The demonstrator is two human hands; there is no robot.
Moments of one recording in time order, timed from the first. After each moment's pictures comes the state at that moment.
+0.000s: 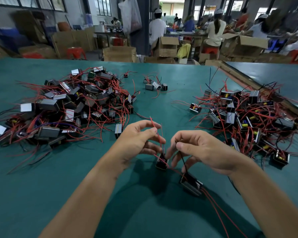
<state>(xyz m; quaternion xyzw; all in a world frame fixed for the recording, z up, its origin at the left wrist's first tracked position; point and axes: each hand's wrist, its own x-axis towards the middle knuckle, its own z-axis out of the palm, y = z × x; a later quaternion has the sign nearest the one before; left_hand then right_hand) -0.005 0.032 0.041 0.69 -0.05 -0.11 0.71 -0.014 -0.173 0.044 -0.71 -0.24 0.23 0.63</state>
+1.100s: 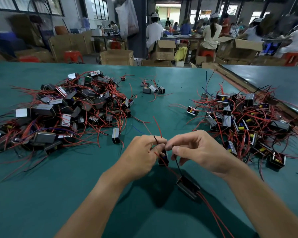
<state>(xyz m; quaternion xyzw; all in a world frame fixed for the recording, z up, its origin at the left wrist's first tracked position) -0.006 0.022 0.023 0.87 -0.22 0.03 0.45 -0.011 -0.170 0.042 -0.74 -0.22 0.10 0.63</state>
